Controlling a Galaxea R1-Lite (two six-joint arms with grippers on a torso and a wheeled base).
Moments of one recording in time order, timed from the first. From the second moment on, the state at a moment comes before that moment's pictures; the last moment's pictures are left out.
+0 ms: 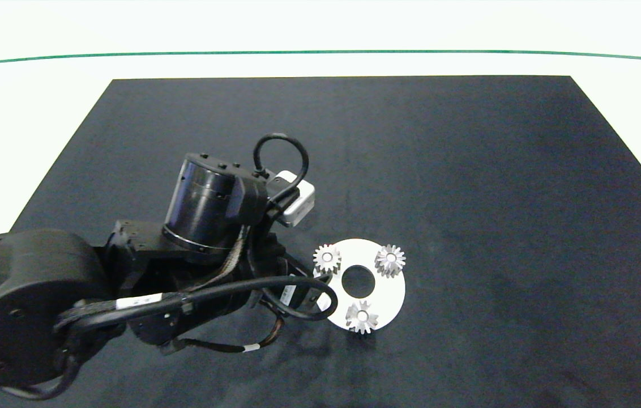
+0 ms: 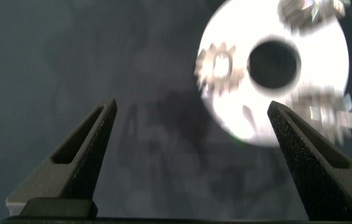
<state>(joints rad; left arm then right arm) -0.79 1.61 -0.98 -0.10 0.27 0.13 0.59 0.76 -0.50 0.25 -0.09 -0.27</state>
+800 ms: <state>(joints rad) -0.32 0.75 -0.65 0.26 0.27 0.18 0.51 0.55 -0.52 0.33 -0.31 -0.25</state>
